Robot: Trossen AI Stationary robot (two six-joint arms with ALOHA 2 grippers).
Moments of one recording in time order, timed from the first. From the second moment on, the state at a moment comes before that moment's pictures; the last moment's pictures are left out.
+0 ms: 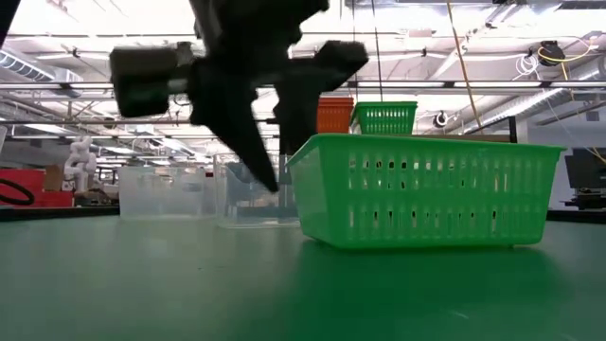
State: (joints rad) left arm -0.34 2.04 1.52 -0.67 -0.07 0.76; right arm 0.47 0.55 0.47 0.21 0.63 -0.36
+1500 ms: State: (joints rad) left arm 0.25 2.03 2.10 -0.44 -0.22 0.20; right arm 0.55 0.52 0.47 0.32 0.45 -0.46
